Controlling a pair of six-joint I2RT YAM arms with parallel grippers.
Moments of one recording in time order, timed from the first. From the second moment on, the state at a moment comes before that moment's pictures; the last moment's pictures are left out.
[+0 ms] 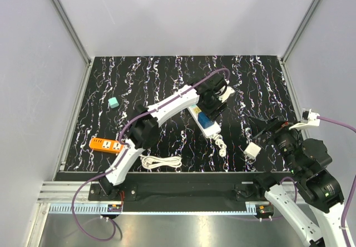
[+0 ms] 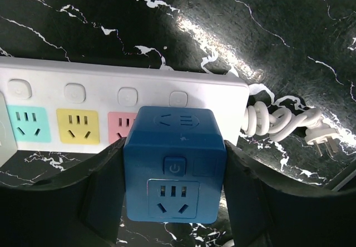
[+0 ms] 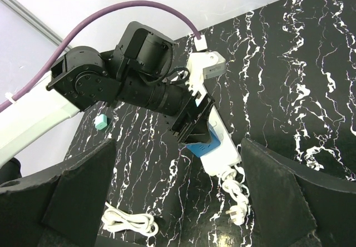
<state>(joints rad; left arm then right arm) -0.88 2.37 2.27 -1.05 0.14 0.05 0.47 0.32 0.93 -0.67 0.23 0.56</state>
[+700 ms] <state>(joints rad) -0.90 2.18 1.90 -0.73 0.06 -0.02 0.47 0.30 0.91 -0.68 0.23 0.58</state>
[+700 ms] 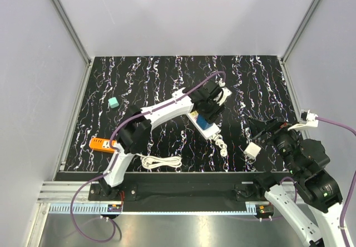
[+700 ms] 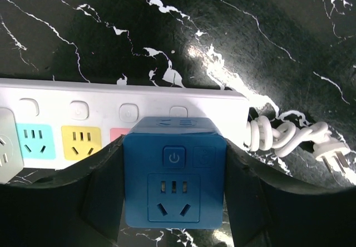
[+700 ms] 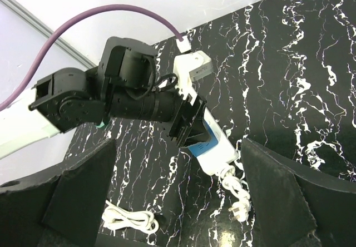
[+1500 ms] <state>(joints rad) -1.00 1.86 1.23 -0.03 -0.23 -0.23 0.47 0.30 0.85 -0.68 0.25 0.61</state>
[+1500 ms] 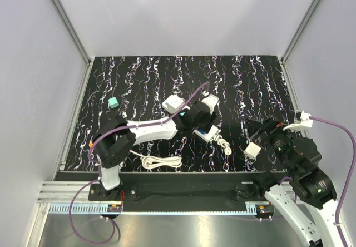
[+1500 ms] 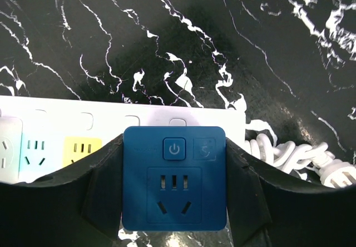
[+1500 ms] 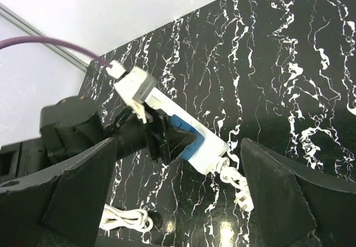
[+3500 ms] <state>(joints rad) -1.28 1.82 1.09 -0.06 -0.47 -0.42 0.47 0.34 0.74 -0.68 0.24 0.73</state>
